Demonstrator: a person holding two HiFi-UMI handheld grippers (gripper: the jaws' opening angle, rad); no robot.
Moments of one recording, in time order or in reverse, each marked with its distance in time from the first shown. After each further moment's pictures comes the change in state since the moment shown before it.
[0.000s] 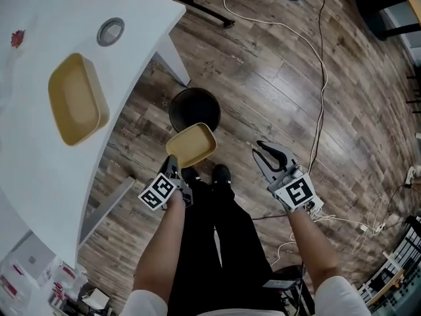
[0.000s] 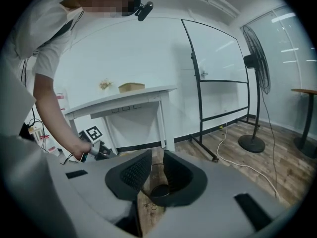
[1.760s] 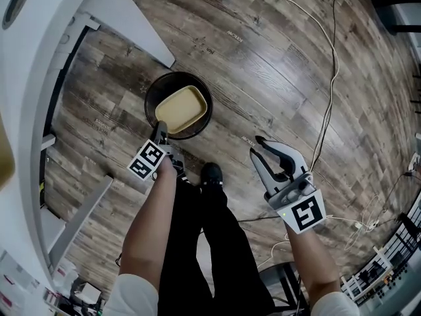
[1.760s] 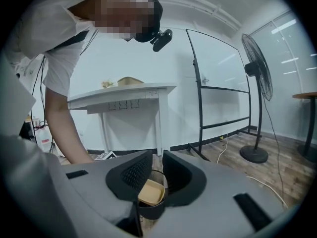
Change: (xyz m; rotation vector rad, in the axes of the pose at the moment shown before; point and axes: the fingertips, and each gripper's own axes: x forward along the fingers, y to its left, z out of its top) left arm 0.199 0.067 -0.015 -0.061 -0.052 0.003; right arm 0.061 -0.033 -0.033 -0.134 -0.147 0.013
